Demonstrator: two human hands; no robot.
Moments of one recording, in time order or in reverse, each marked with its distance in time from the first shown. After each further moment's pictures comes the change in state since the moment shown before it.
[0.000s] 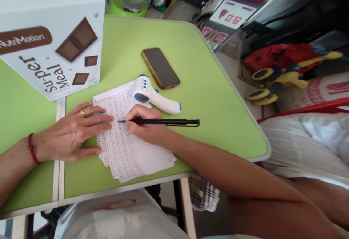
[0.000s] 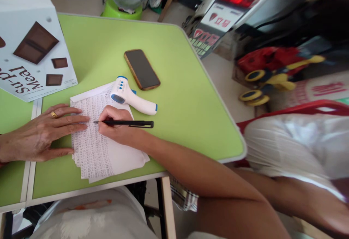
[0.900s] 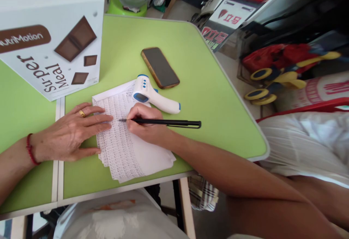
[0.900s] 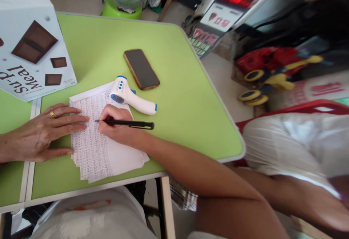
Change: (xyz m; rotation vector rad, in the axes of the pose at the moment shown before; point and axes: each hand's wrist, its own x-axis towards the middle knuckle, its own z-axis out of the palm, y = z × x) left_hand 0.000 0.000 0.000 0.017 0.014 0.018; right_hand 0.000 0.002 -0.001 -0.010 -0.002 -0.037
